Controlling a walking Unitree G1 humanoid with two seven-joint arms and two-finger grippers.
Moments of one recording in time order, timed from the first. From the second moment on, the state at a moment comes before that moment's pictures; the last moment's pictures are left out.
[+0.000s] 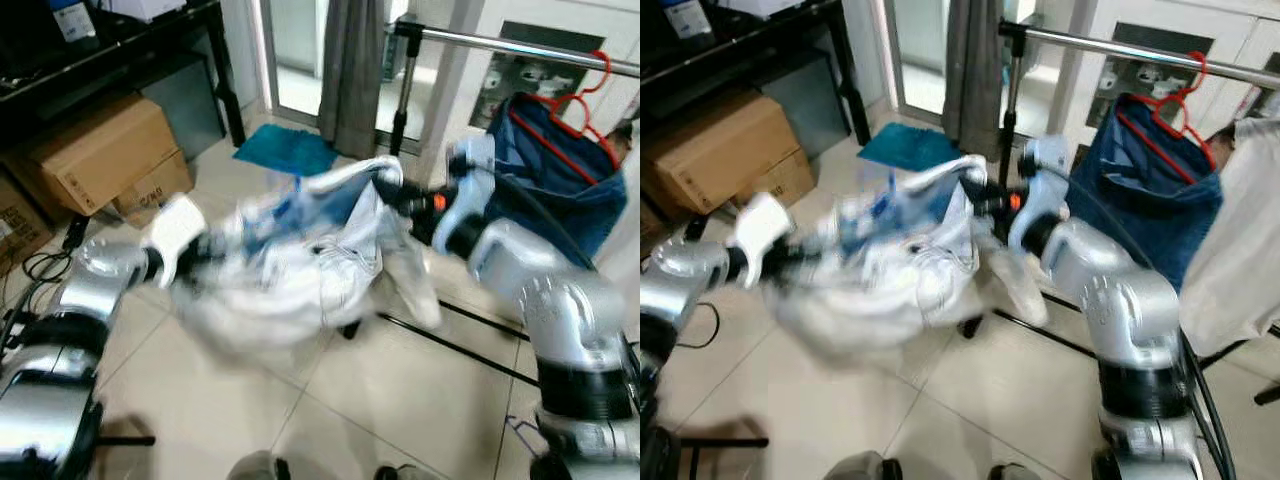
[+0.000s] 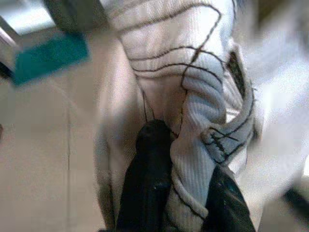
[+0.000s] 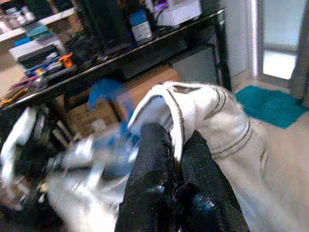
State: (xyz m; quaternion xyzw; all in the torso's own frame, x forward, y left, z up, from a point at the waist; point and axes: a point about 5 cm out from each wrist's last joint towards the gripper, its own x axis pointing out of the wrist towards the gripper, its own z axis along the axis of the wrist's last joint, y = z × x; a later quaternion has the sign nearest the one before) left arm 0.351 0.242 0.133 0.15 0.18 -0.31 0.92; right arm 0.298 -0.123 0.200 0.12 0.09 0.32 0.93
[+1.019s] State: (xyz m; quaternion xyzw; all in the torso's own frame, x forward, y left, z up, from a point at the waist) left arm 0.279 0.197 0.202 -0.07 0.17 -0.60 0.78; right arm 0.316 -0.104 0.118 -0.07 0.14 0.25 0.95
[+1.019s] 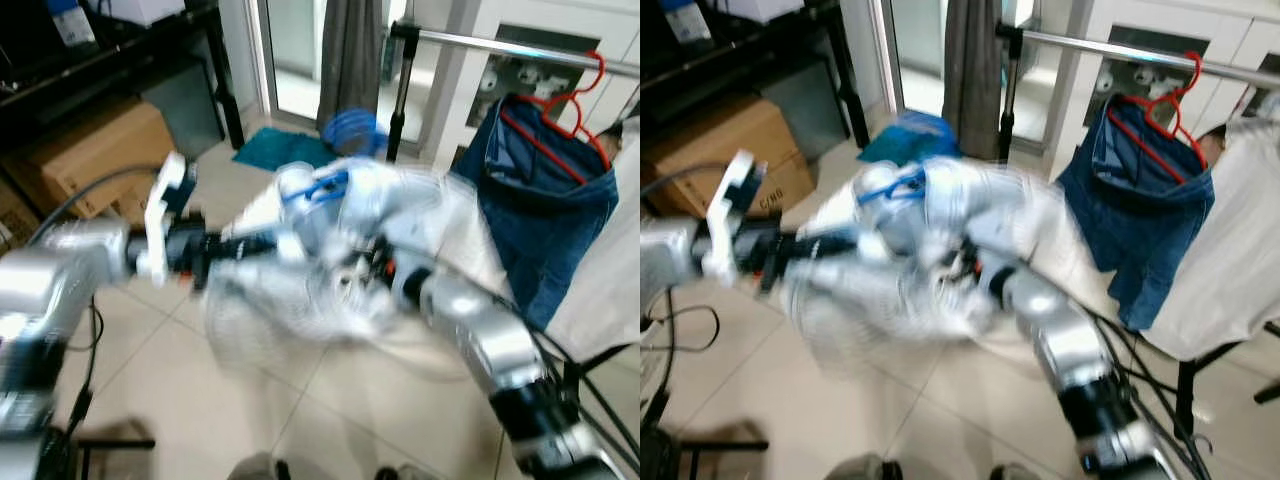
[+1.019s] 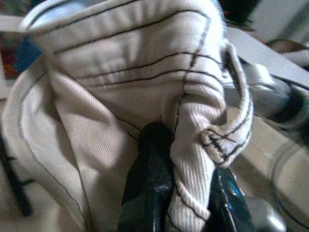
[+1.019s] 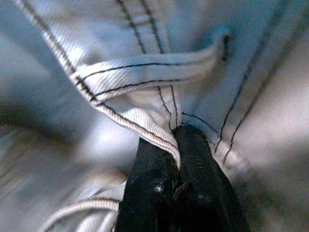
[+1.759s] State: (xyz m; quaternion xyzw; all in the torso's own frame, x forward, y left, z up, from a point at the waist) left arm 0.271 0.215 0.205 -0.01 0.12 -0.54 0.84; right arm 0.314 -0.105 0.130 -0.01 0.06 0.32 0.95
